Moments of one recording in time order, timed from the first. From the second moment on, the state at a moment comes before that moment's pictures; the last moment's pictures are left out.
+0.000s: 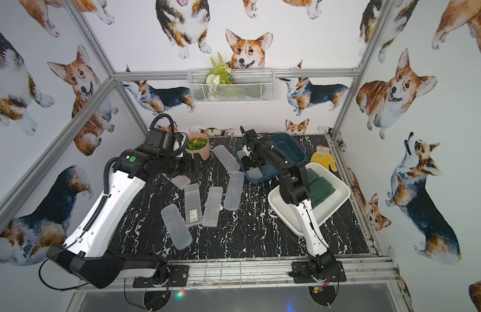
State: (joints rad) left arm -0.39 1.37 1.63 -1.16 0.15 -0.48; right arm 0.52 2.48 2.32 -1.14 -0.10 0.06
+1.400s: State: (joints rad) left arm -0.41 1.38 1.56 -1.18 0.06 -0.49; right arm 0.51 2.29 2.33 -1.22 -0.18 0.43
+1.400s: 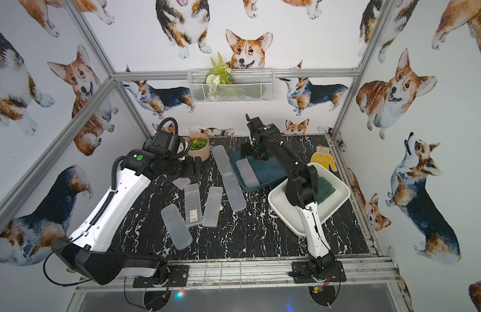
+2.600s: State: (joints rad) left arm -0.64 0.91 1.02 -1.17 -0.12 -0.64; right arm 0.90 1.95 1.86 -1.06 0.04 0.80
